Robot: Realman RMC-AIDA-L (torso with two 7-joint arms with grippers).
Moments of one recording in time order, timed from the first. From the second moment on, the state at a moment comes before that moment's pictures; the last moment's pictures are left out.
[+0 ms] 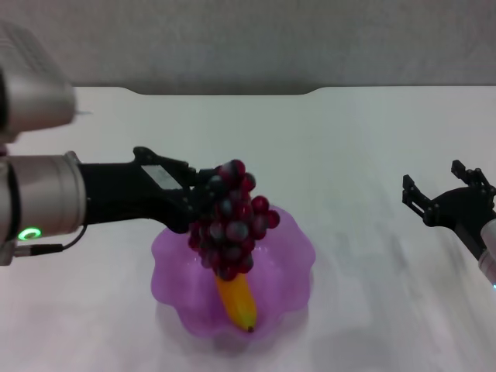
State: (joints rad) left arm -0.16 -2.04 1.49 1.79 2.04 1.15 -2.24; right arm 0.47 2.02 0.58 0.31 -2.06 -0.88 -0.05
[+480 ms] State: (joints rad) left arm -0.23 -2.04 1.61 1.72 2.30 1.08 -2.37; right arm 0.48 2.02 0.58 0.31 -2.06 -0.88 -0.05
